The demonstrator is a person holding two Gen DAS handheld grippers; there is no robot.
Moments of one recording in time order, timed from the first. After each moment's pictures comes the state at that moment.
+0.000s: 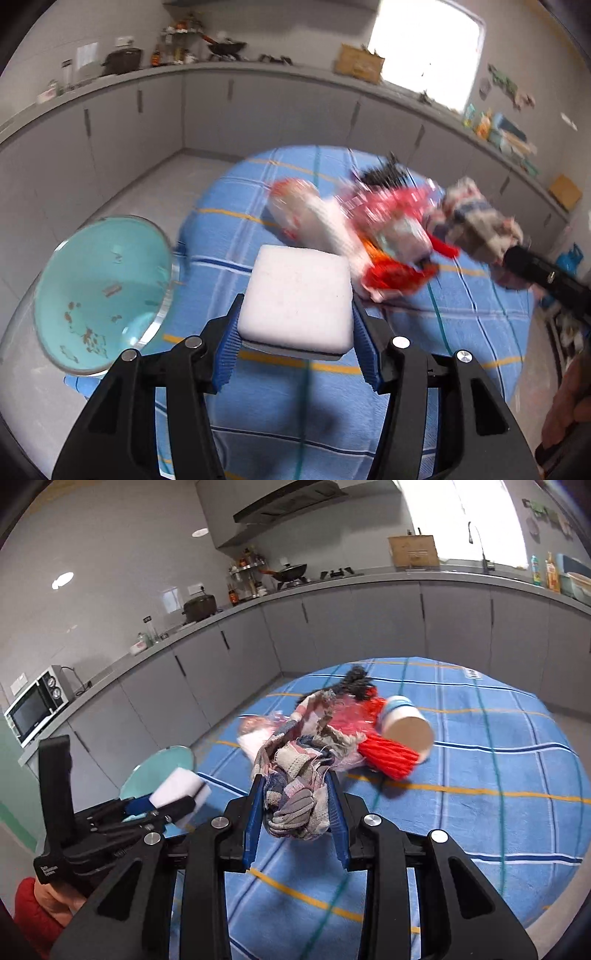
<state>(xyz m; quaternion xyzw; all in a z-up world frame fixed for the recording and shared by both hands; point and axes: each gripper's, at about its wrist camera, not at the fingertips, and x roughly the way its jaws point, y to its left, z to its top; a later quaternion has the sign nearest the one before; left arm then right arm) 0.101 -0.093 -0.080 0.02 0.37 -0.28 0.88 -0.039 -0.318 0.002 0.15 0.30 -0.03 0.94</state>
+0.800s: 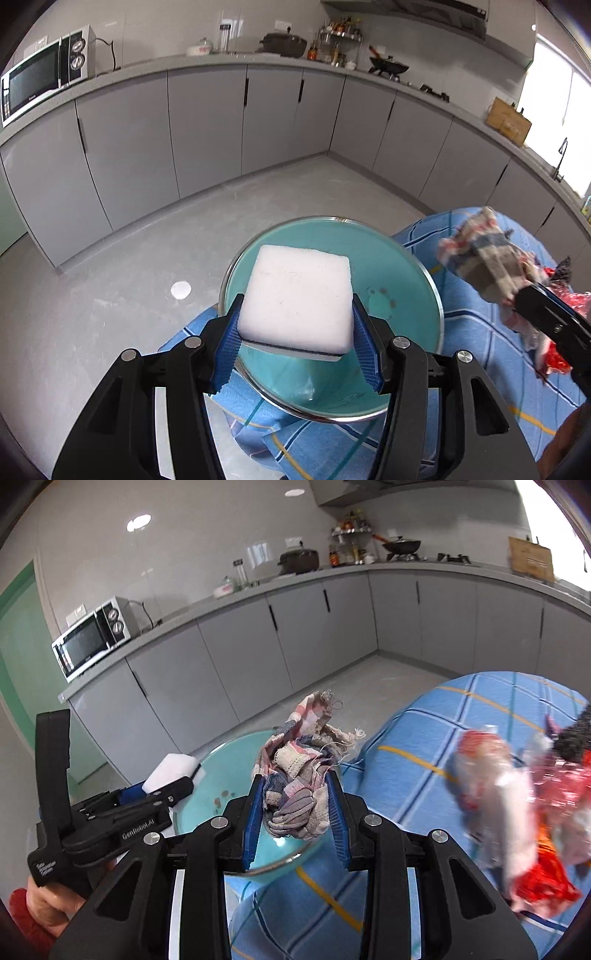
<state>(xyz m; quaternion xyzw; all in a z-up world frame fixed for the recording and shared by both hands) 0.191 0.078 -0.106 -0.06 0.39 -0.04 0.92 0.125 -0.141 -0.033 0.09 0.34 0.14 0.92</state>
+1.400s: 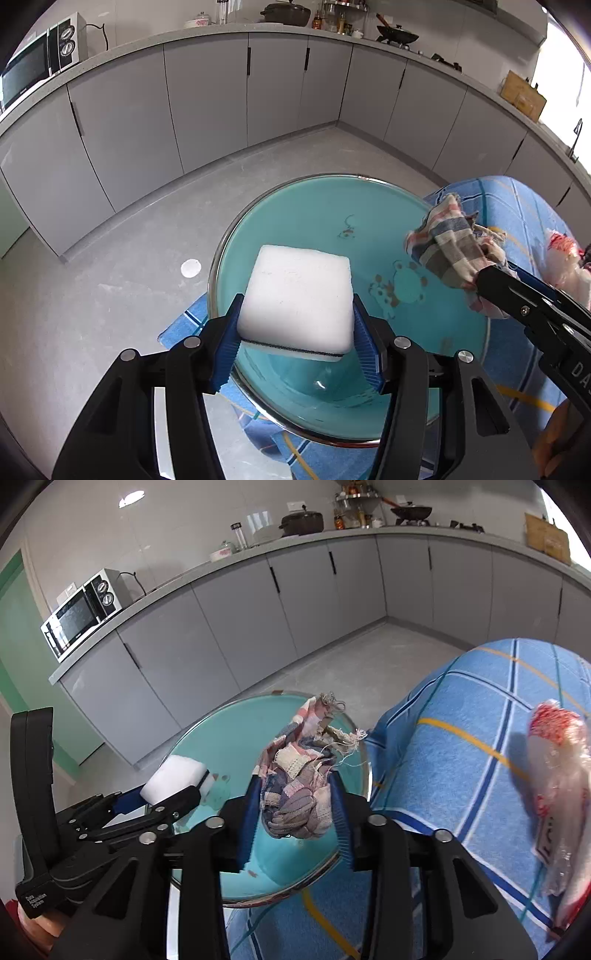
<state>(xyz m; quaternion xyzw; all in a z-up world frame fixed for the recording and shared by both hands) 0.216 0.079 -0.147 -0.03 0.44 -0.02 0.90 0.177 -0.118 -0.084 0.09 0.40 0.16 0.90</state>
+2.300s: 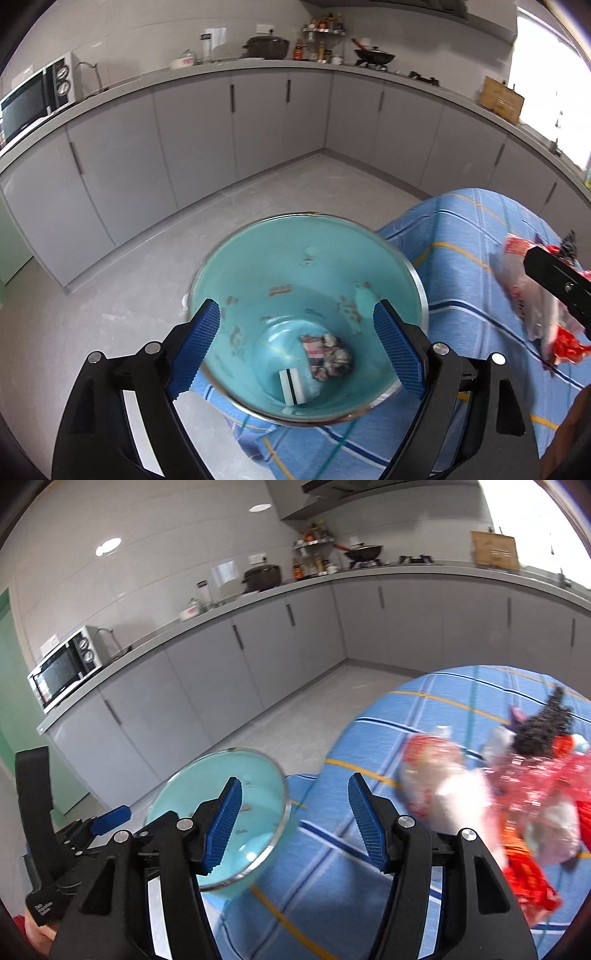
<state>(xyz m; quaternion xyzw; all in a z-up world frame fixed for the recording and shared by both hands) 0.179 0.036 -0.100 -0.01 0.38 -0.04 0.92 0.121 -0.191 -0.035 0.12 0.32 0.07 0.94</state>
